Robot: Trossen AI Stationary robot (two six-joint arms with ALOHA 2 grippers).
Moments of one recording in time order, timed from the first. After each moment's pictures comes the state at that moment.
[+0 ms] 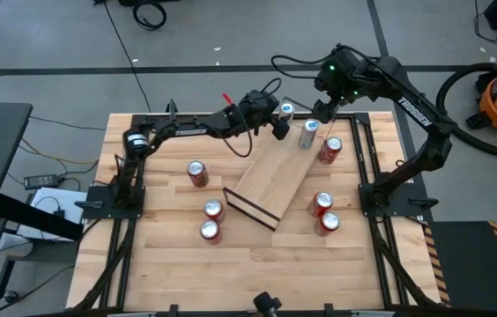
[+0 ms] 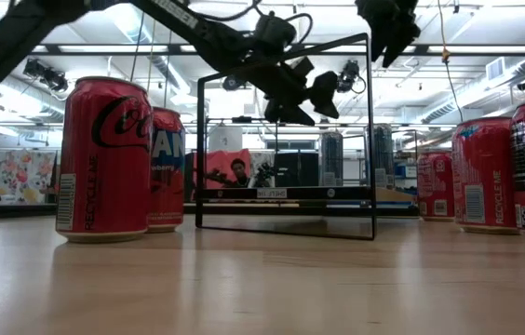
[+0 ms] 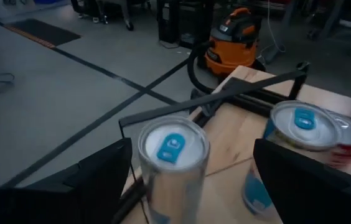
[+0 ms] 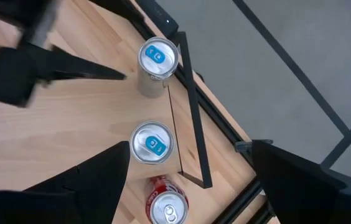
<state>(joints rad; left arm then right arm) 0.39 2.07 1.66 0.12 -0.22 -0.06 -0.63 1.47 1.88 -1.44 0.18 0.00</state>
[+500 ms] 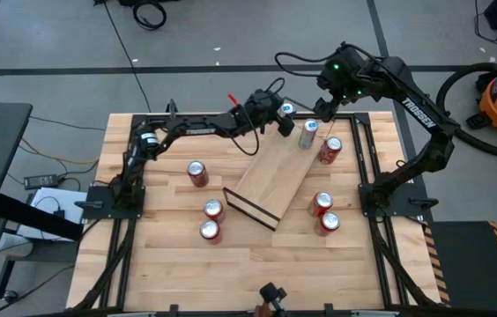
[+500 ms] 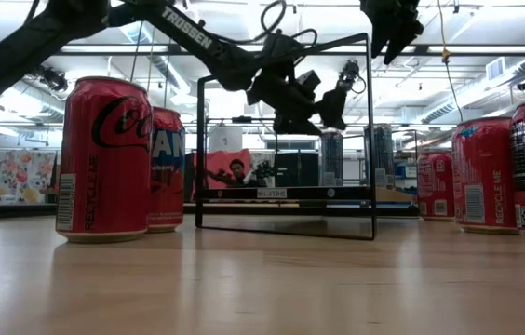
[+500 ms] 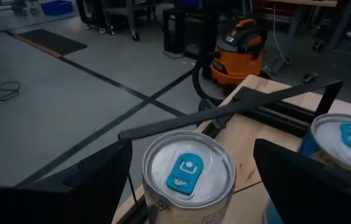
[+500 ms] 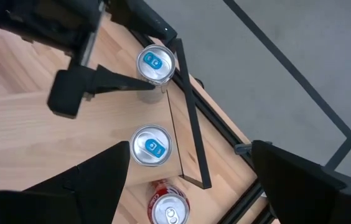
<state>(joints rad) 0.41 2.19 1.73 0.22 -0.22 -0.06 -0.64 1.45 1.88 -1.43 0.18 0.02</state>
